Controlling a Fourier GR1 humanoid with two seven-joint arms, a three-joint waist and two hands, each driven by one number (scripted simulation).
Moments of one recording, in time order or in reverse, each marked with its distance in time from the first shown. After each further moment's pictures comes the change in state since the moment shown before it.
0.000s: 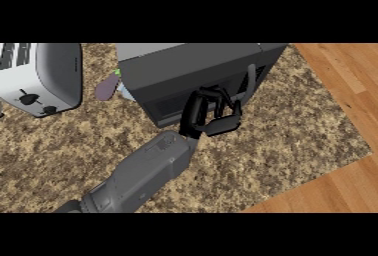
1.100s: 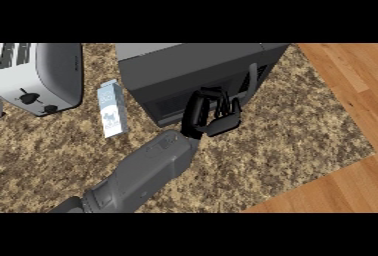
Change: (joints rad) left arm -0.028 0.000 -0.047 0.026 0.081 -0.011 -0.090; right arm -0.086 -0.103 -0.063 0.140 -0.040 0.056 -0.001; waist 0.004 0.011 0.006
